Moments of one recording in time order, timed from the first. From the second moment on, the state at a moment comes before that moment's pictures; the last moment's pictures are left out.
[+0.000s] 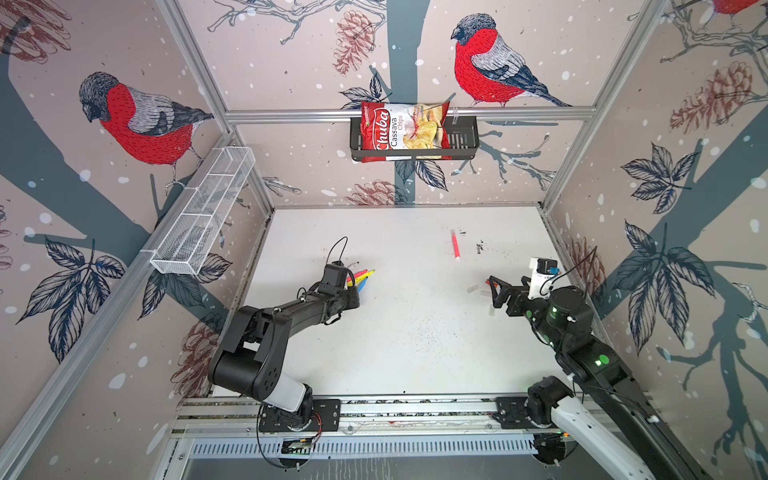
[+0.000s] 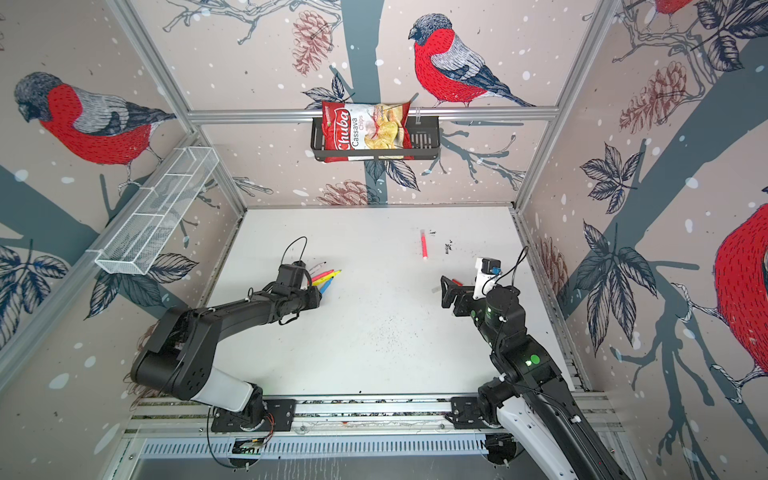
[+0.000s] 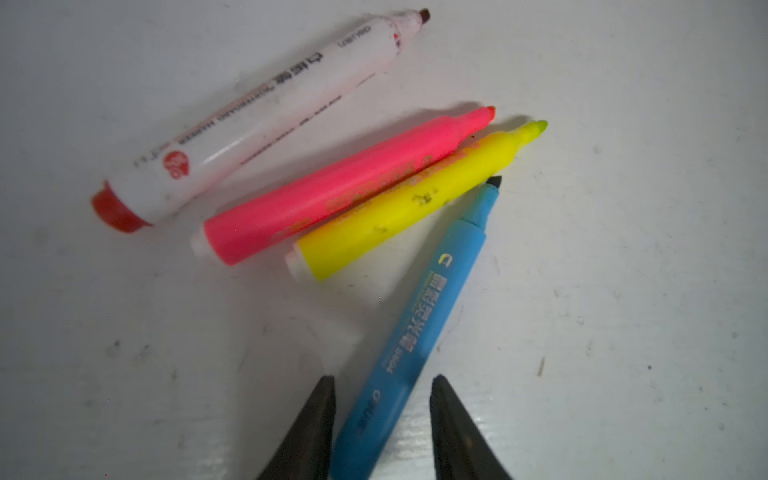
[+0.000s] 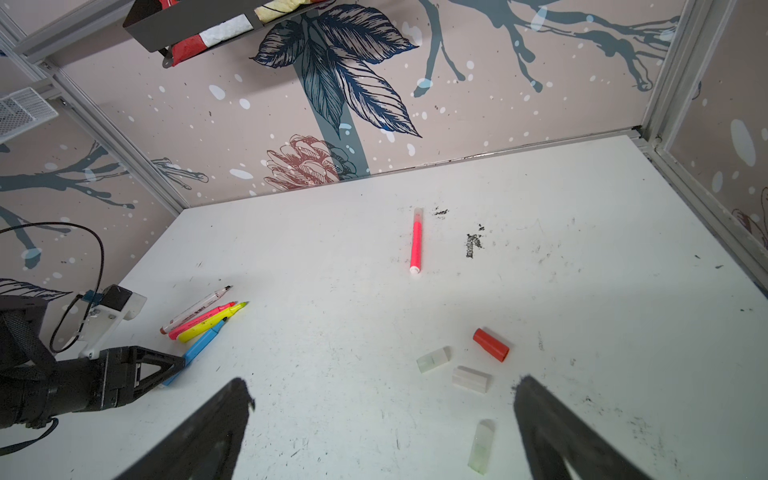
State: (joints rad) left arm -0.31 1.52 0.63 -0.07 0.07 -0.41; right arm 0.47 0.52 0.61 -0.40 0.13 0.31
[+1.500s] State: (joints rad) left arm -0.67 1.12 0.44 0.24 0.20 -0.34; right arm 0.44 0.63 0.53 -0.27 -0.12 0.43
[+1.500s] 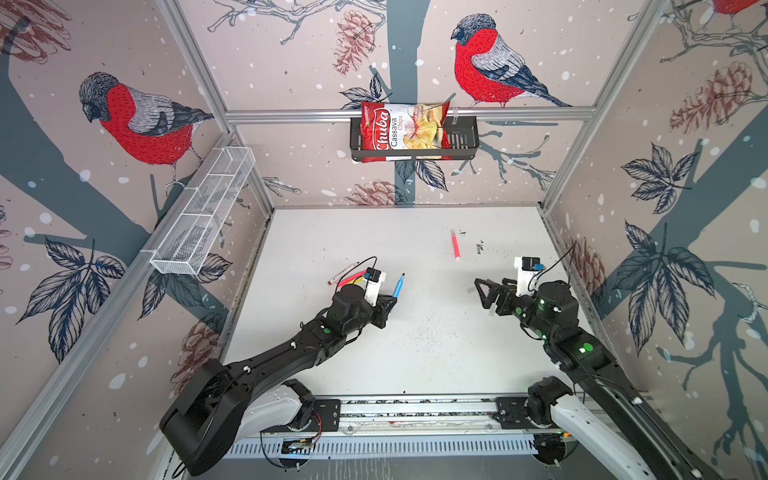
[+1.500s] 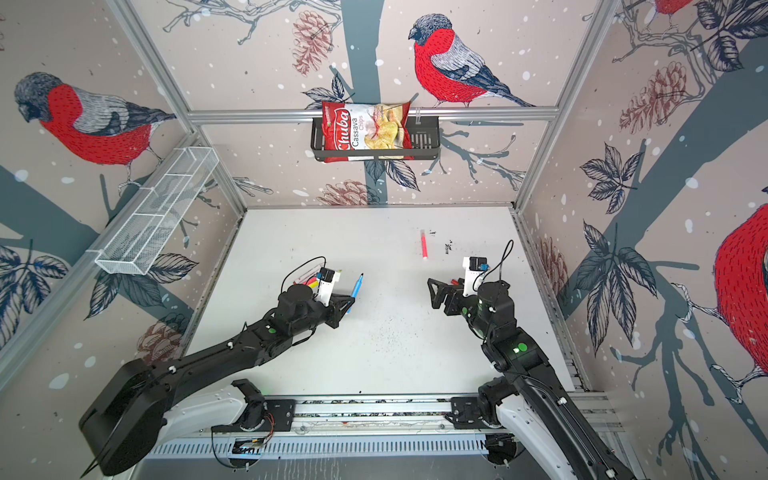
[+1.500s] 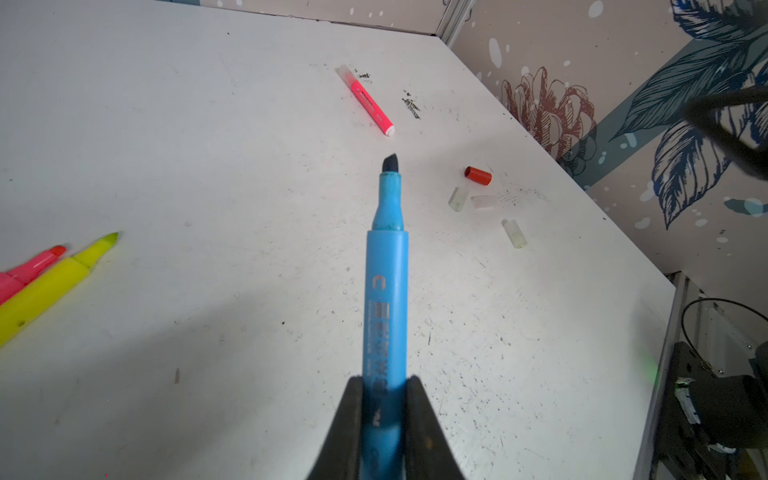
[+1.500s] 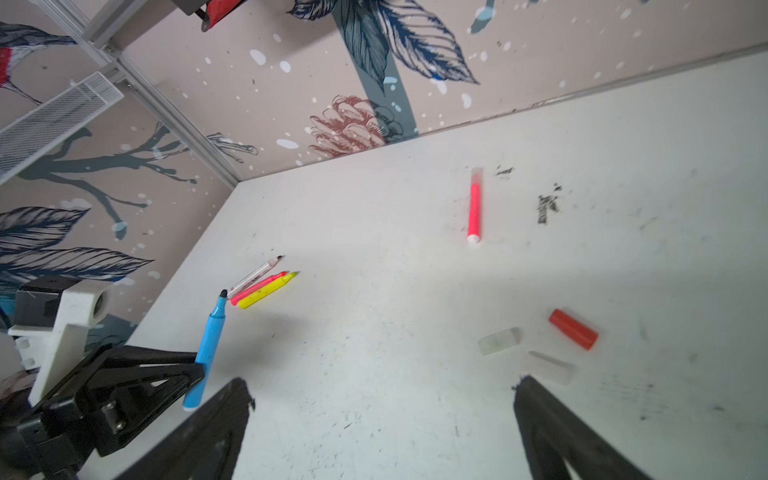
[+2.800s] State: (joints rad) left arm -0.87 1.00 0.41 0.29 0.13 -0.42; right arm 0.79 1.20 0.62 0.24 -0.45 0.66
